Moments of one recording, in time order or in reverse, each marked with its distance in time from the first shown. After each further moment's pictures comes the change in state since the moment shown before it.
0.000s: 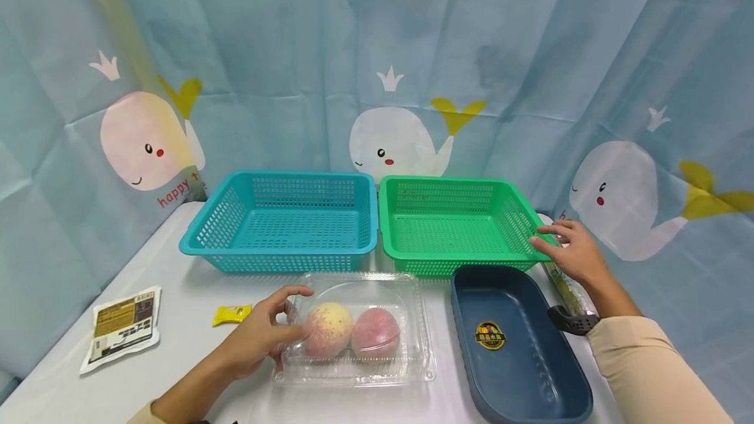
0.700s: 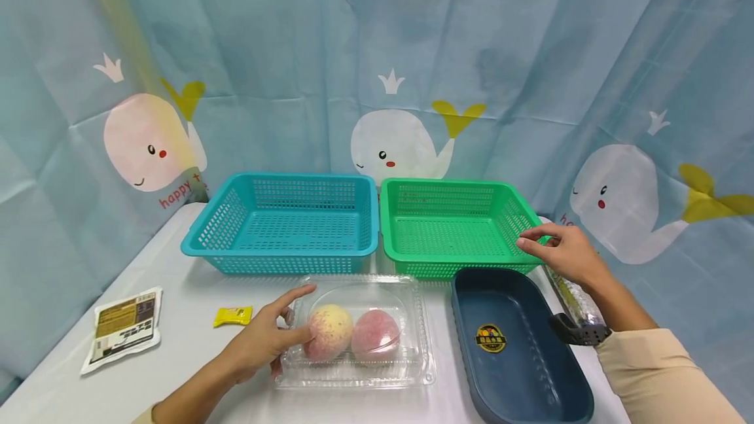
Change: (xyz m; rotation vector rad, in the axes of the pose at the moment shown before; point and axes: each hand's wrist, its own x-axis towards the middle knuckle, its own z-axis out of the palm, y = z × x) left_hand -0.004 0.007 0.010 0.271 0.093 -0.030; right_hand -0.009 -0.049 -0.012 0.090 -0.046 -0.105
